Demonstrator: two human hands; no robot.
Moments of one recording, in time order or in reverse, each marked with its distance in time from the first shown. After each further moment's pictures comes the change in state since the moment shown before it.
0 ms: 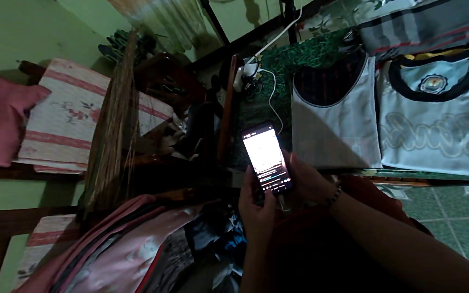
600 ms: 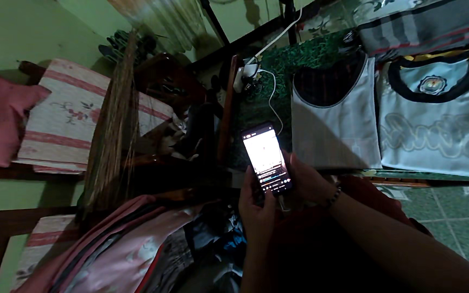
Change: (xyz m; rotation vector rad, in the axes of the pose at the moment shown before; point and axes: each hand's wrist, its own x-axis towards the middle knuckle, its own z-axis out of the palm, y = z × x) left_hand 0.000 0.001 0.000 0.023 0.007 0.004; right_hand -0.001 -0.003 0.003 0.006 0.014 0.007
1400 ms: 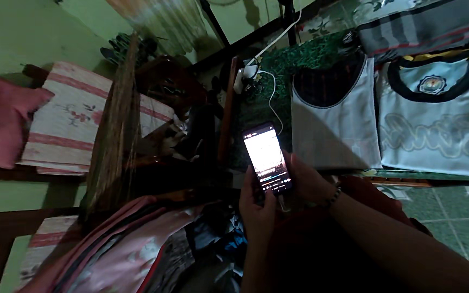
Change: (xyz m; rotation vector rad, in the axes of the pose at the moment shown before) left_hand 0.002 0.001 0.001 0.018 -0.008 0.007; right_hand 0.000 0.001 -0.001 -0.047 0.013 -0.020
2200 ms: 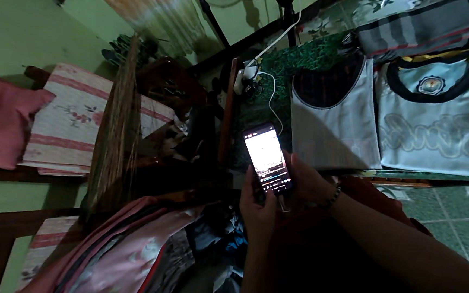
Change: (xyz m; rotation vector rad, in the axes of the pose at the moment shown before) left_hand 0.001 0.000 0.002 -0.028 0.007 0.006; right_hand 0.002 0.001 -0.001 0.088 -0.016 0.026
